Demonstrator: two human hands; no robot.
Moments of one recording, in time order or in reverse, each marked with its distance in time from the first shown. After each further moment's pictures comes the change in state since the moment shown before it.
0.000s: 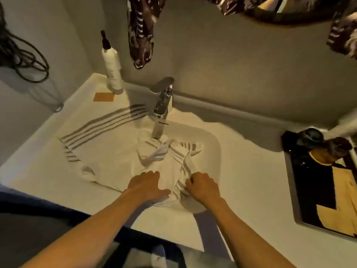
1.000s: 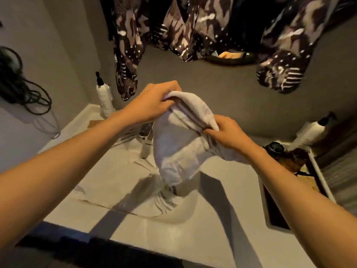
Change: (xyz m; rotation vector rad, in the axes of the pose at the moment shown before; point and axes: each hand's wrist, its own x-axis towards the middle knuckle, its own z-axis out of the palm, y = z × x) left_hand -0.093 0.102 -0.279 -0.320 0.812 0.787; right_hand -0.040 0.009 -0.265 0.197 0.384 -0.442
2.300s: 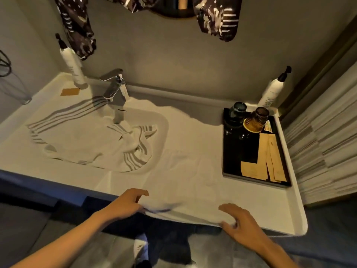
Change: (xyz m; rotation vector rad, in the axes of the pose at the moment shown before) left_hand -0.279 0.081 0.251 -0.300 -0.632 -0.747; right_hand -0.380 0.235 0.061 0.064 -0.362 0.286
